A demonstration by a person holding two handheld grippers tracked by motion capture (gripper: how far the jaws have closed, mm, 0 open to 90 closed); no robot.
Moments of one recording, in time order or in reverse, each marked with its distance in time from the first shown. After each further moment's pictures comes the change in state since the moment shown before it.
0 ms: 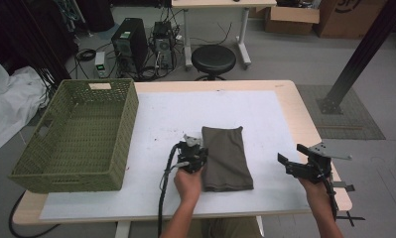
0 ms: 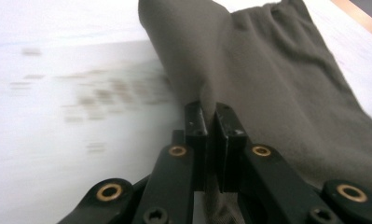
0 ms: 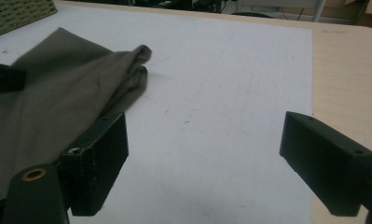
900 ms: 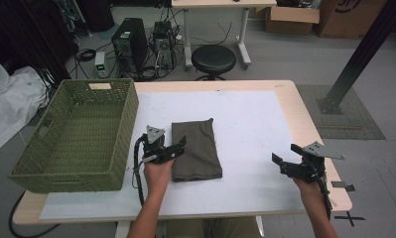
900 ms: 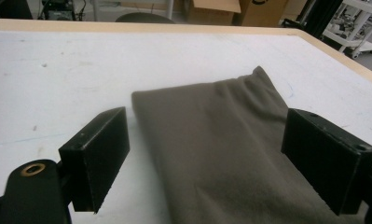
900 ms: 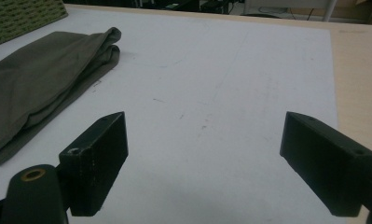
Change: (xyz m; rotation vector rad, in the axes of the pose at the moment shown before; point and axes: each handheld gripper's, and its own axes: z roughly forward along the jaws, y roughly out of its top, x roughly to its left) left arm 0.062 0.014 -0.049 -0.236 0.069 0.030; right arm 0.009 -0.001 0.009 -0.015 0.028 0.008
